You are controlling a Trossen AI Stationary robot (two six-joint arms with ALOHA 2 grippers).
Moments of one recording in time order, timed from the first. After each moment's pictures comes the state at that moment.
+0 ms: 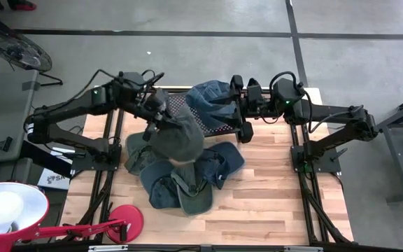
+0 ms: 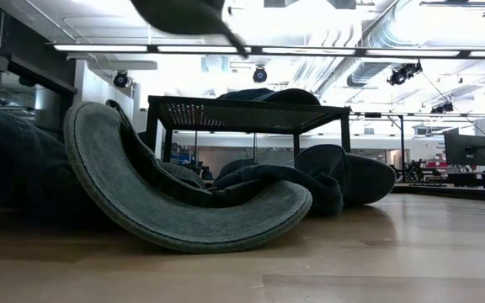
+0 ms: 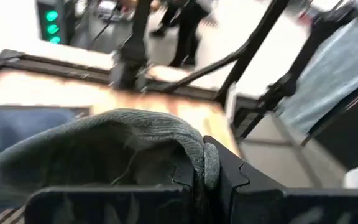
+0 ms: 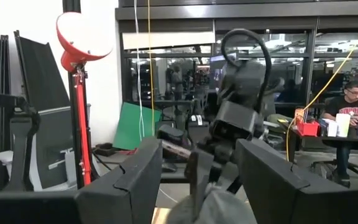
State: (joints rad) left arm 0.23 1.15 1.39 -0.57 0.47 -0.15; right arm -0.08 1.32 1.36 0.19 -0.20 0.04
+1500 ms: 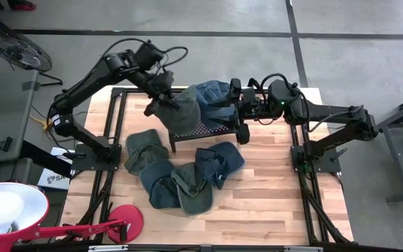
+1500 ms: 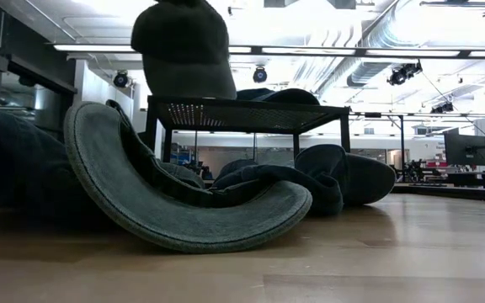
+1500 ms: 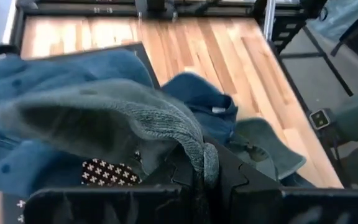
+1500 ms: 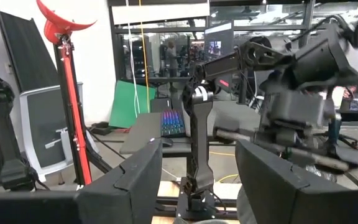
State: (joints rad) left arm 0.56 1.47 1.78 -1.19 0.65 0.48; right arm -0.08 1.33 1.36 0.08 -0.17 0.04
